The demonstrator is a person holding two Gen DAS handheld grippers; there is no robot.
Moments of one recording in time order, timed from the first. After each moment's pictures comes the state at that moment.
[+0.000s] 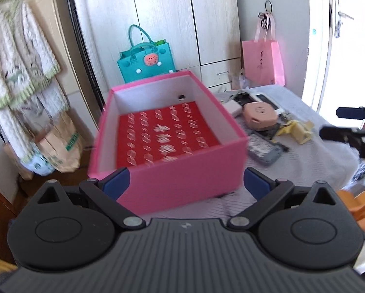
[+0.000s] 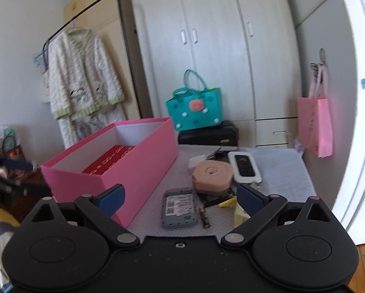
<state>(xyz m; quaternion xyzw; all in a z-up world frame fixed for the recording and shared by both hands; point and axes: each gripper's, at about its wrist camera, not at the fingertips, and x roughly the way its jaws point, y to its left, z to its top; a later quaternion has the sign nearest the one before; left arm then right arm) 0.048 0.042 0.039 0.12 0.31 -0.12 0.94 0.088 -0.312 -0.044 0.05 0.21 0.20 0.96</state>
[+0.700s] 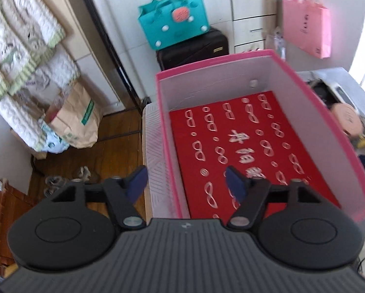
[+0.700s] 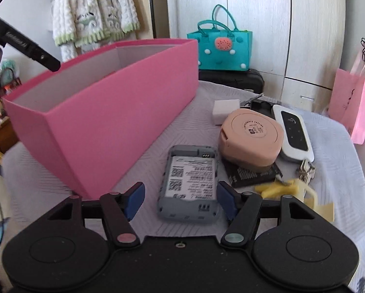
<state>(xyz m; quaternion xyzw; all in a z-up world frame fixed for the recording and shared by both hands) 0.248 0.113 0.036 0.12 0.44 -0.08 0.89 0.190 -0.252 -0.101 -0.04 0.34 0.21 0.91</state>
